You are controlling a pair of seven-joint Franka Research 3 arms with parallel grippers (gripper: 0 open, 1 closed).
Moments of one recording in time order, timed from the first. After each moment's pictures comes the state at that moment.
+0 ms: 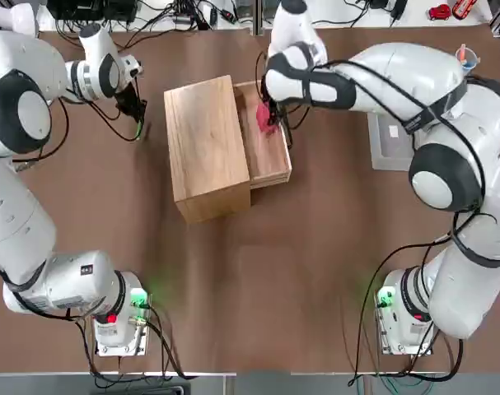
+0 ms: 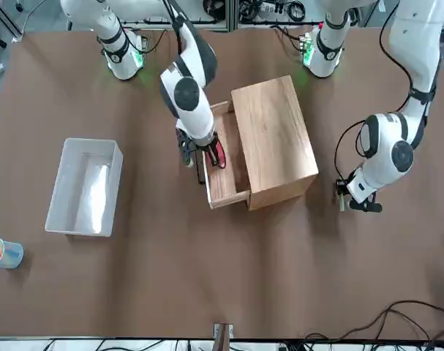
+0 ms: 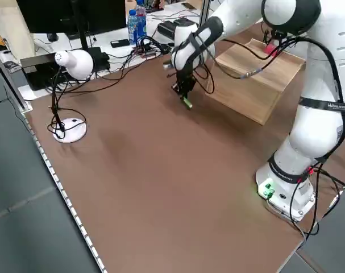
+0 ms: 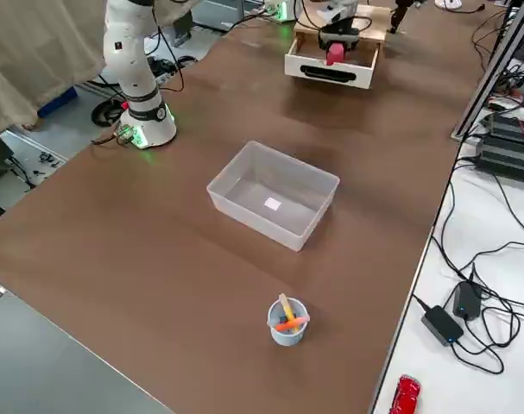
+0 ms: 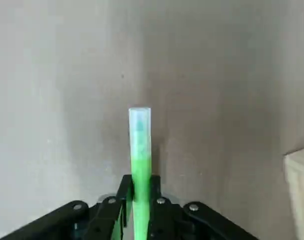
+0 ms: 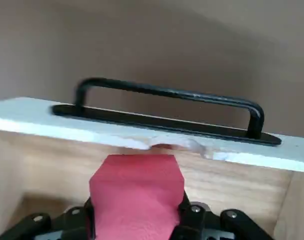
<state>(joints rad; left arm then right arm) 0.11 0.36 -0.14 -2.11 -0.01 2.44 0.09 0.77 0.44 -0.05 -1.64 0.22 2.15 1.81</state>
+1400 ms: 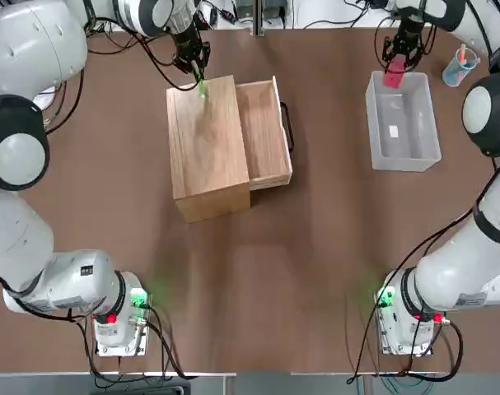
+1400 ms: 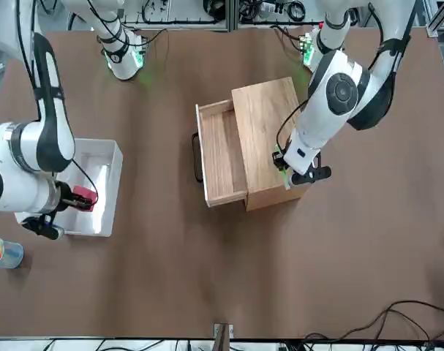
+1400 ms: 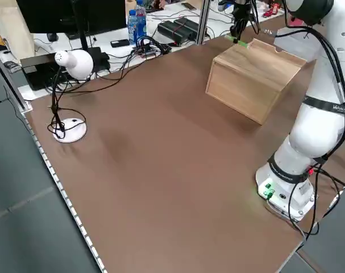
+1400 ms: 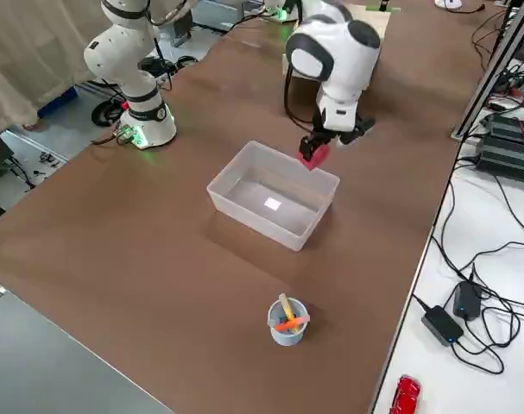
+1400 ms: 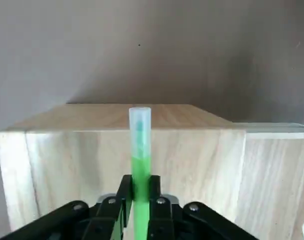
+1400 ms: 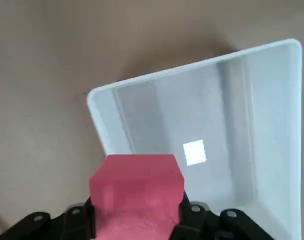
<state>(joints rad) 0.11 0.28 -0.66 -1.76 0.03 2.04 -0.74 0.03 0.46 -0.07 -1.62 0.02 1.89 0.20</state>
